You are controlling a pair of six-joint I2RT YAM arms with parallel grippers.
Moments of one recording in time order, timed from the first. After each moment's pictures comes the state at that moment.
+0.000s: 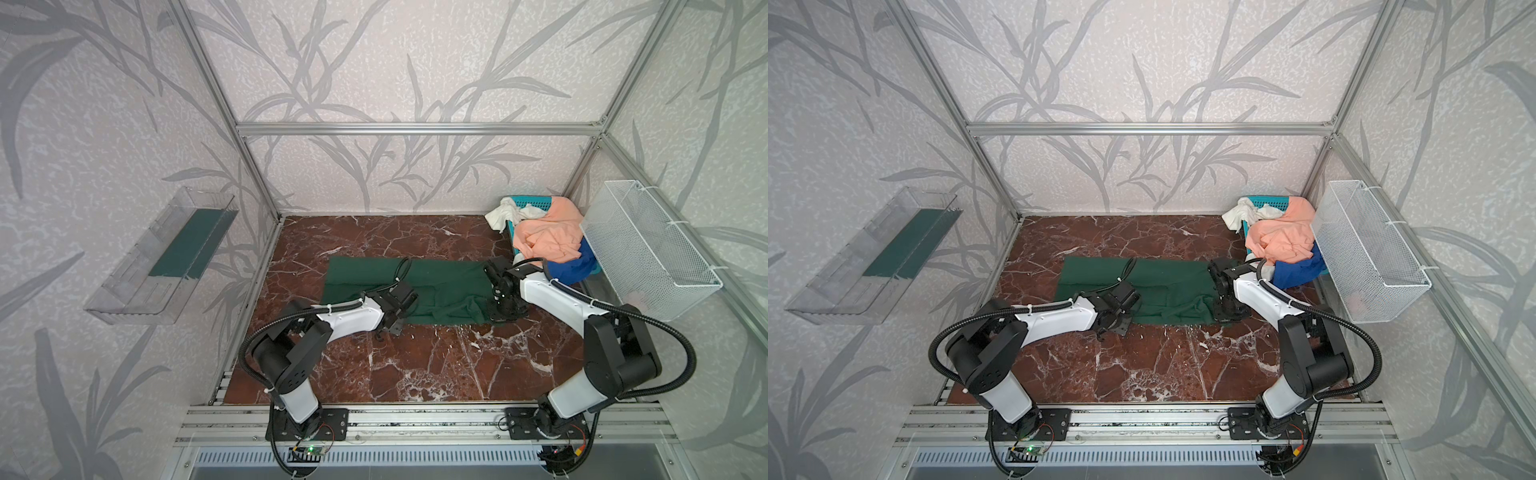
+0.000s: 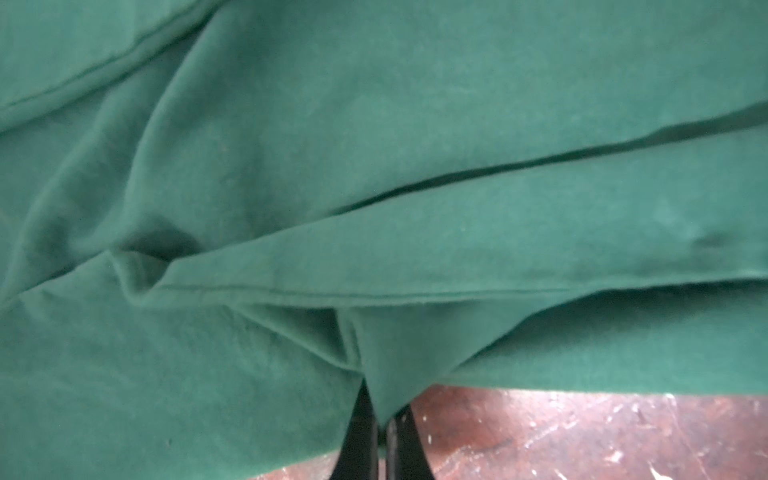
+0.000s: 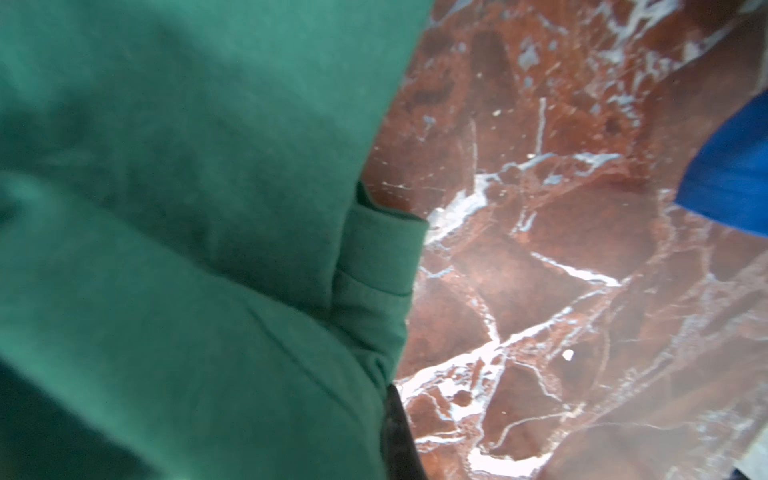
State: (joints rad) left arm -0.73 1.70 0.92 -0.50 -0.30 -0.39; right arm 0.33 1.59 1.03 -0.97 0.16 0.31
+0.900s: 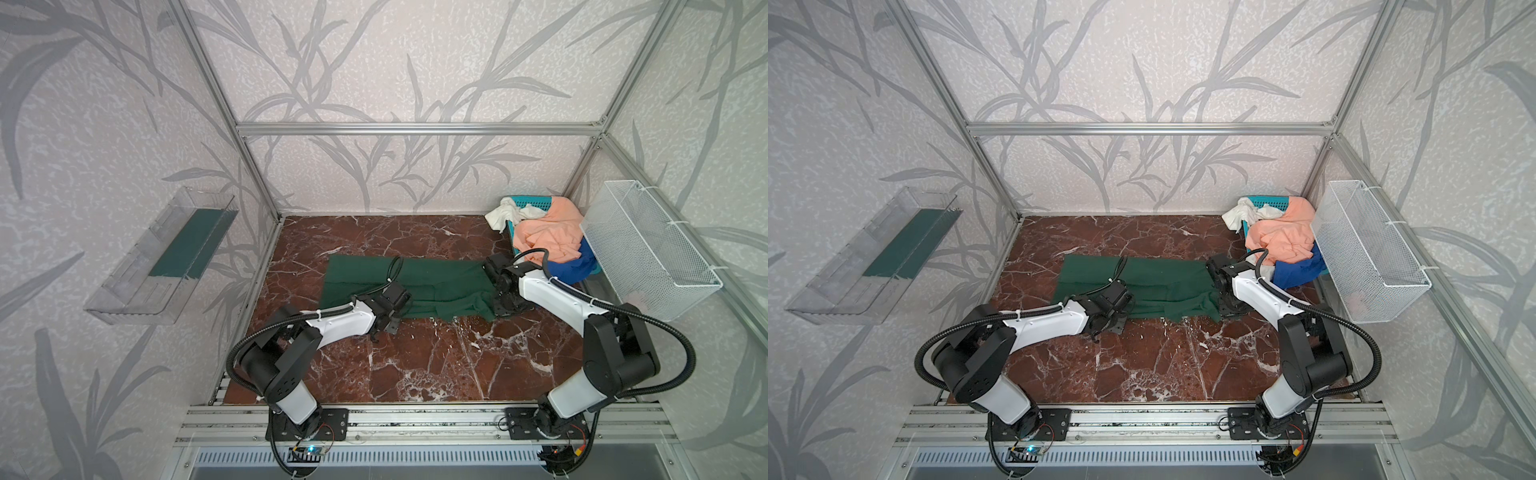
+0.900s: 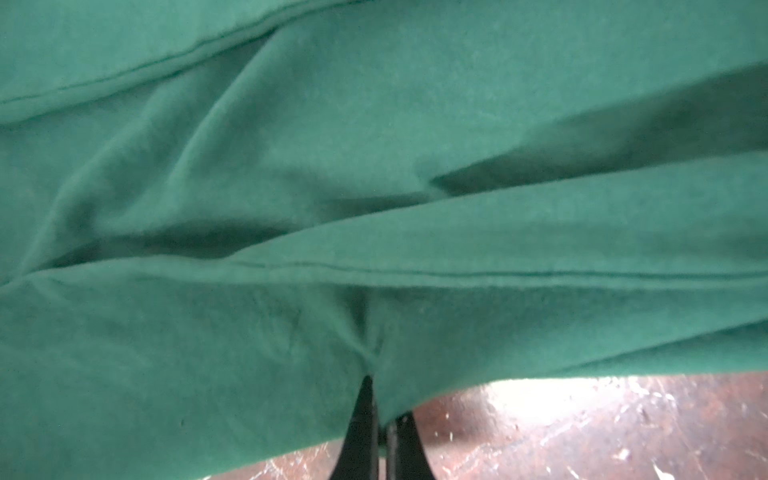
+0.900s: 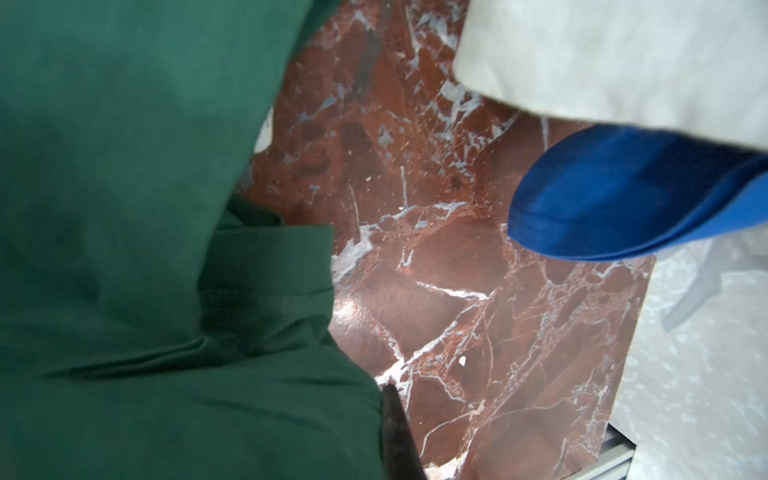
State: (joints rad) left arm -0.70 1.61 0.84 -0.44 -0.30 -0.40; right arm 0.35 1.60 1.06 -0.98 0.39 0.33
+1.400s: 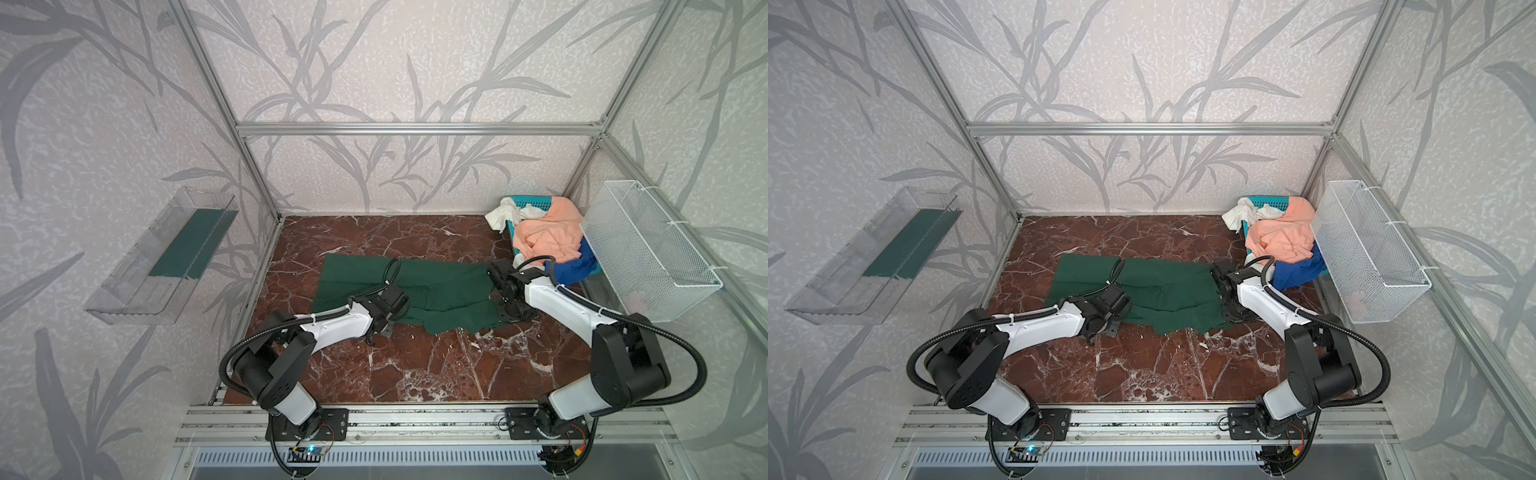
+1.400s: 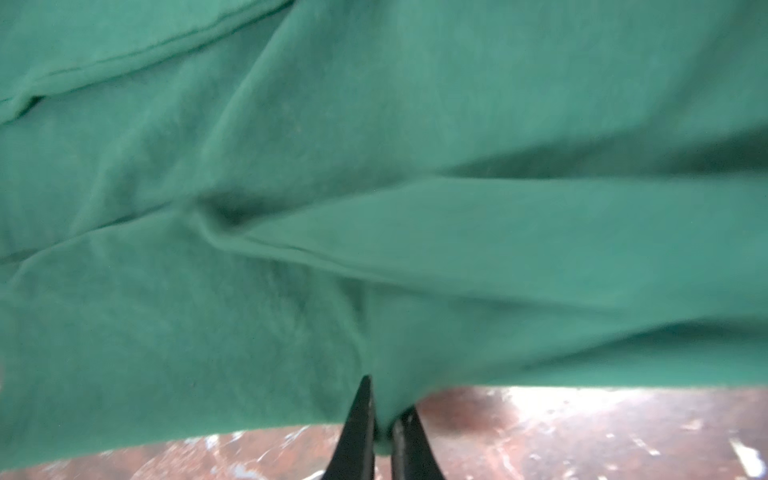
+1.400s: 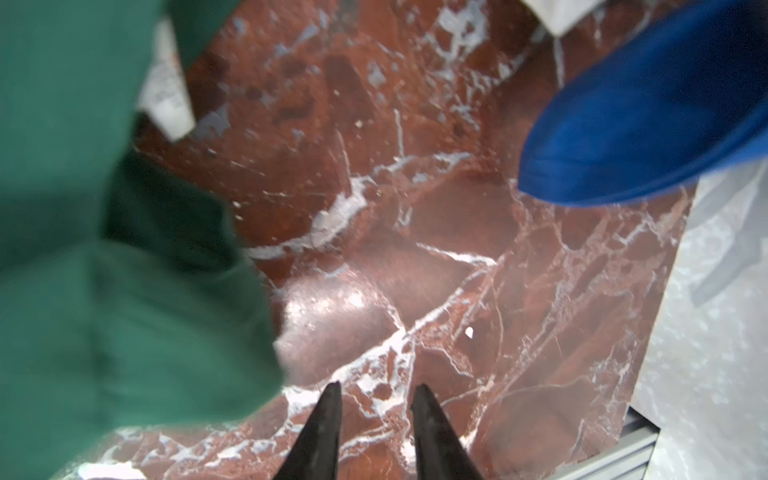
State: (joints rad) left arm -0.70 1.59 0.83 -0.53 -0.38 -0.41; right arm 0.33 1.50 0.98 -0.98 0.34 0.38
